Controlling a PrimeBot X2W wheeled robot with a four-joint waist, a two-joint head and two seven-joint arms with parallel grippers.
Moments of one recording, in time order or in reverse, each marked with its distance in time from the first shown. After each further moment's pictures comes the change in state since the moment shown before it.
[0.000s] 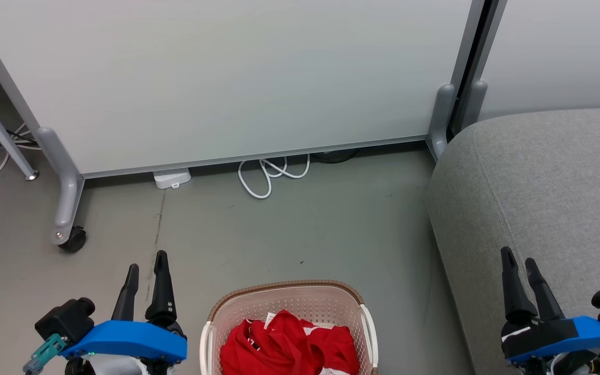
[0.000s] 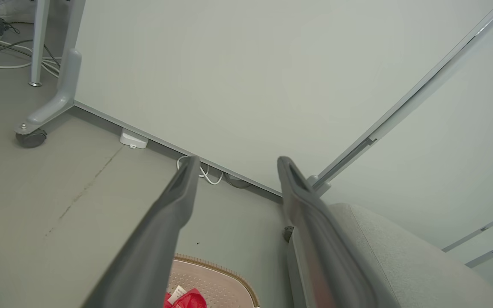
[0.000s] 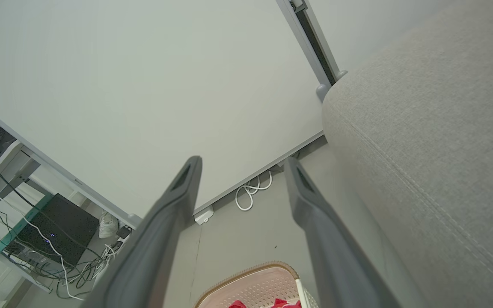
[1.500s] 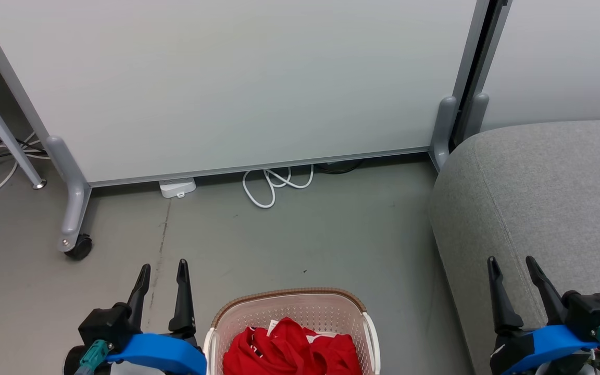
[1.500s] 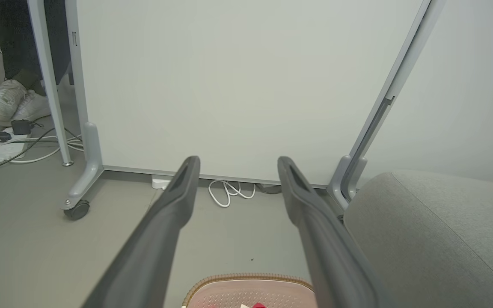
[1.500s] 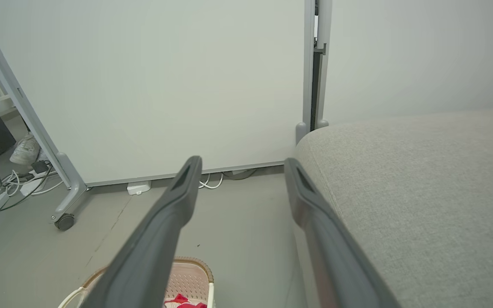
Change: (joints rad) left arm 0.000 0.002 -0.051 0.069 0.365 0.000 -0.111; right arm 0.023 -0.004 -0.004 -0.020 -0.497 0.001 -0.057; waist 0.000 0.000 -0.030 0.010
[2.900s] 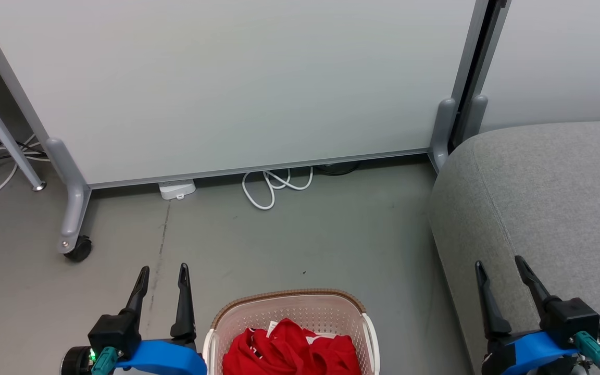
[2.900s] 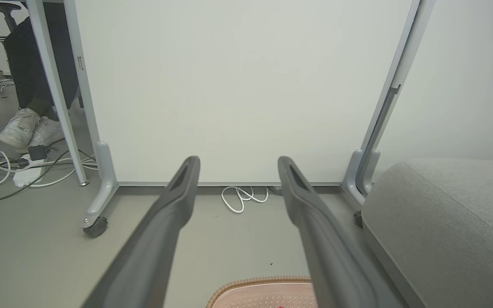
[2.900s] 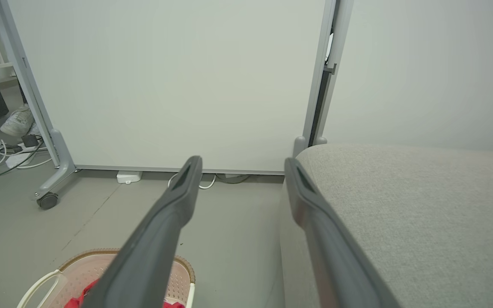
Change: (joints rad) left arm 0.005 -0.020 0.034 0.027 0.141 -0.005 -0.052; right arm 0.001 -0.002 0.026 0.019 -0.159 0.000 -0.070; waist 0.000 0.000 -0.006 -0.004
